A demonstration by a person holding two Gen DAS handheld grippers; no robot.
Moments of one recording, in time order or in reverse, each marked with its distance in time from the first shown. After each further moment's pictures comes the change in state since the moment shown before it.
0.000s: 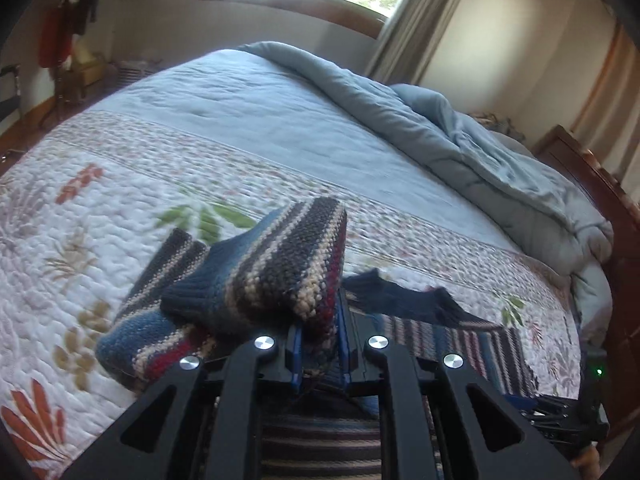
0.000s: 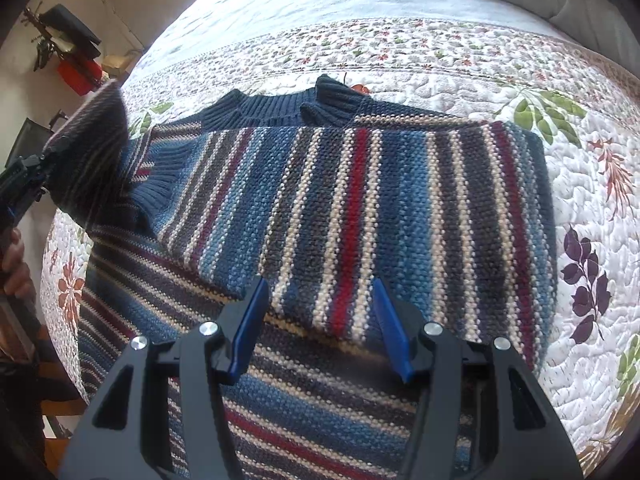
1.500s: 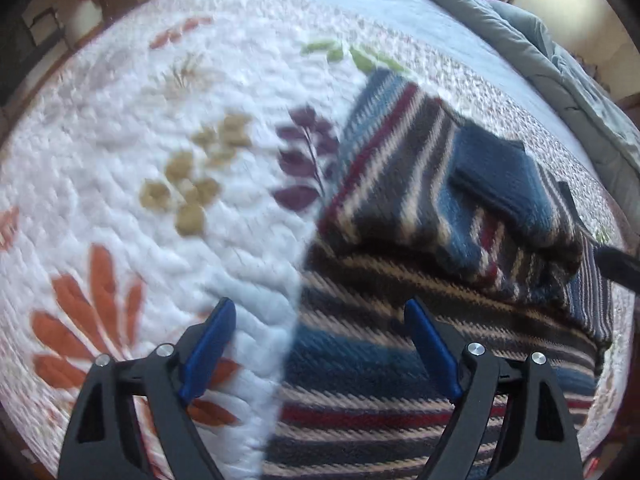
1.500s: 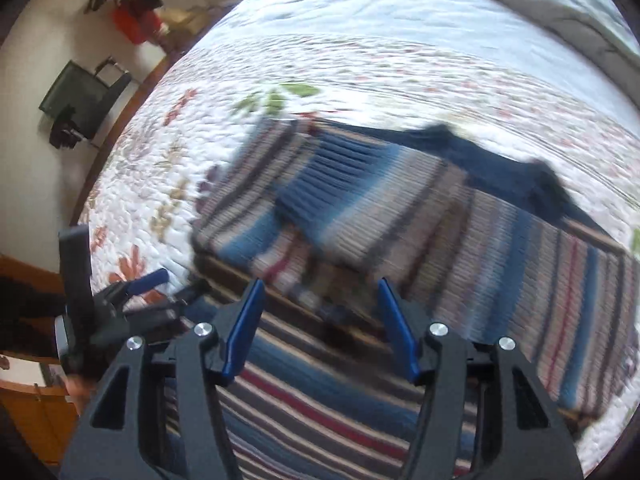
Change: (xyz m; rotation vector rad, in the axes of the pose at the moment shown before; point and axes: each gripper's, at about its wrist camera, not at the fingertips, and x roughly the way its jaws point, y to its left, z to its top) left arm -0.002 0.116 -0.075 -0.079 0.361 0.284; right arm 0.040 0.217 0.067 -0.193 0.087 0.105
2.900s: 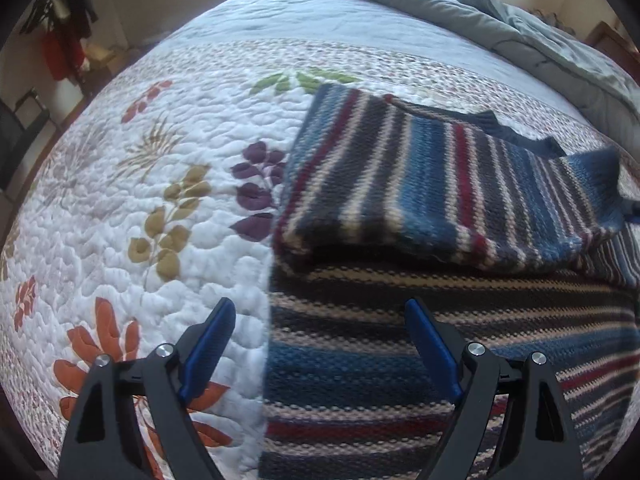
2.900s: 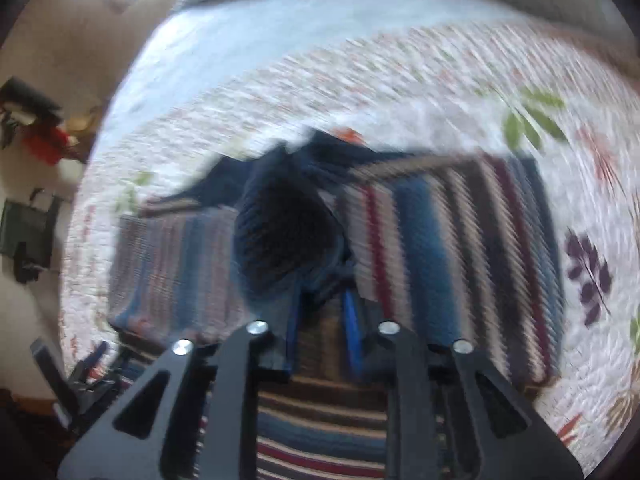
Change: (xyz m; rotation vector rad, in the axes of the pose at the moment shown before) left arm -0.003 -0.048 -0.017 0.216 -0.106 0.069; right arm -0.050 -0.197 -0.065 0.447 -0.105 -0.153
